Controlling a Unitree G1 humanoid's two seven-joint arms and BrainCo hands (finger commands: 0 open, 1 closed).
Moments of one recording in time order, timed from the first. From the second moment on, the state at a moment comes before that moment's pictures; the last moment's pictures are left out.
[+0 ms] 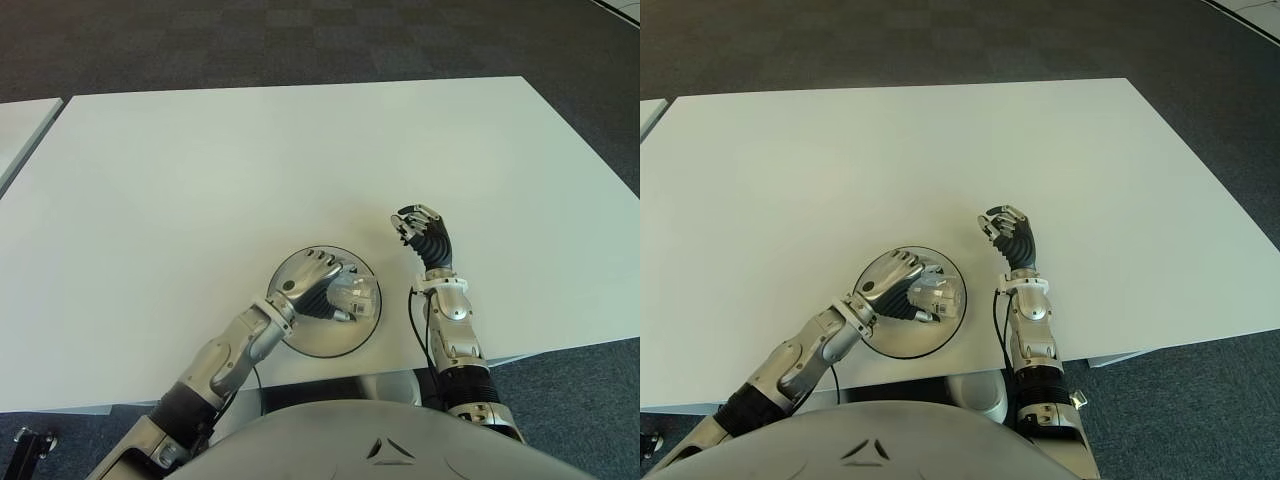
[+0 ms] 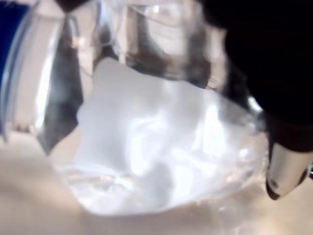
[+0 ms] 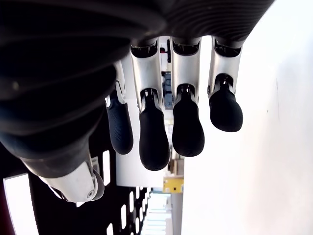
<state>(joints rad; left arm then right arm) 0.09 0.35 -0.53 -0.03 0.92 -0.27 0.08 -0.01 -0.02 -0.05 0.31 -0.02 -0.31 -0.01</state>
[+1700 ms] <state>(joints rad) 0.06 0.39 -0.54 -0.02 1.04 -0.27 0.19 -0.02 -0.02 -0.05 0.31 -0.02 -0.31 0.00</state>
